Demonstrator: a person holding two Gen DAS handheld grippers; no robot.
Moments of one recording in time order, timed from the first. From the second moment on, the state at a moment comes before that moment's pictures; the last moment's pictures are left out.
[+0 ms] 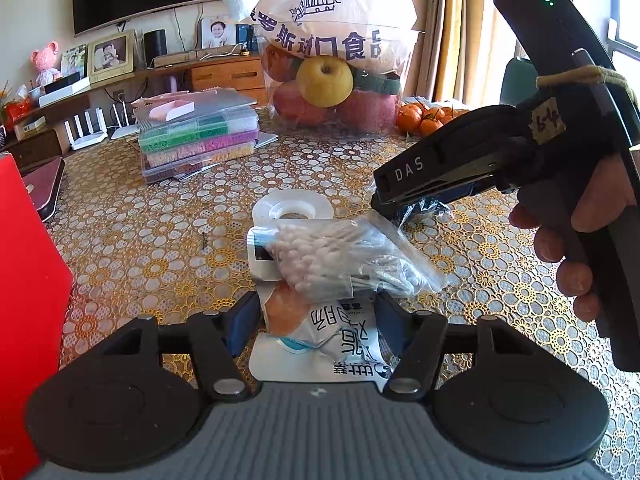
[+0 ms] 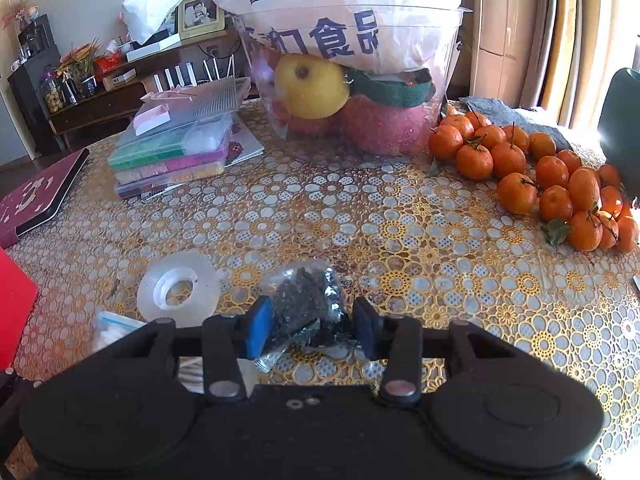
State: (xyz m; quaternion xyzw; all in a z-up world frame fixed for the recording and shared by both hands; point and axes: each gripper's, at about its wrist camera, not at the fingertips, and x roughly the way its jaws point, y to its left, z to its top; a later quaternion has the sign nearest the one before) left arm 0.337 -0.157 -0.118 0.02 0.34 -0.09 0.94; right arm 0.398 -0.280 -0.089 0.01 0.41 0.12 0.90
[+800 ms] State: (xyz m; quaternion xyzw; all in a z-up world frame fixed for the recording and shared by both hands) left arm 0.292 -0.139 -0.076 -0.01 0.37 -0.14 0.92; right arm 0.318 -0.302 -0.050 0.04 0.40 0.14 0.90
